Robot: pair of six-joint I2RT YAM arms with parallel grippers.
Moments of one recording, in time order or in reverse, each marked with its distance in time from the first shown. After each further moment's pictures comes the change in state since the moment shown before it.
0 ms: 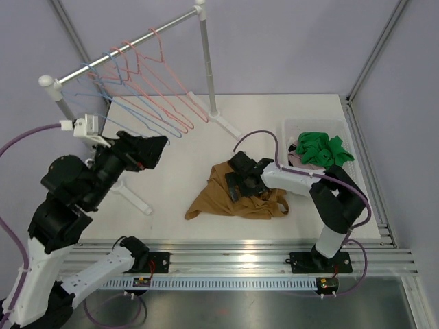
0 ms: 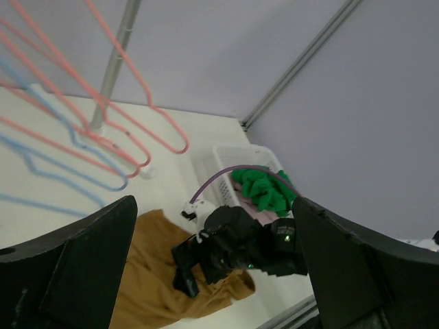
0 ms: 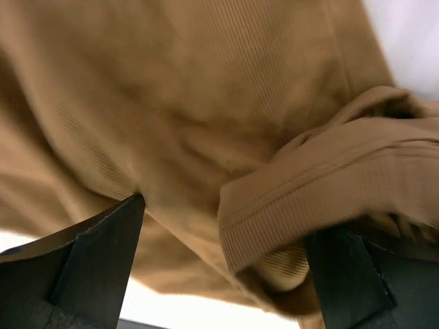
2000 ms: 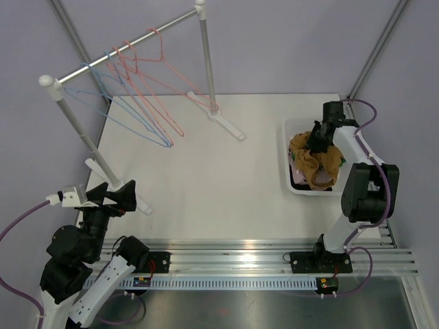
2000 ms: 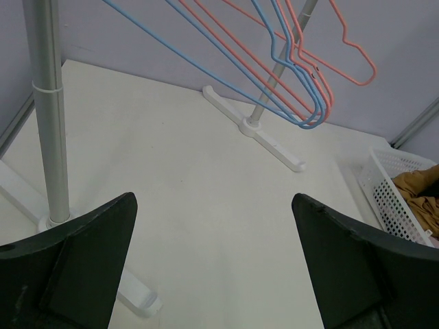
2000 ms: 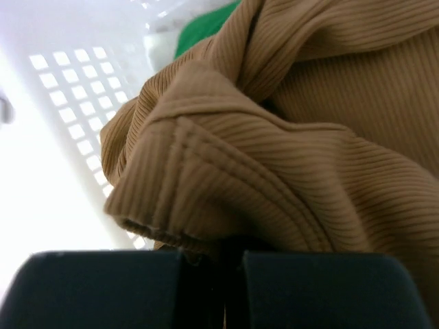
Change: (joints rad) left arm 0.021 -0.761 -0.615 -0.111 -0.373 0.272; right arm -0.831 -0.002 0.245 -0.133 -0.167 -0.027
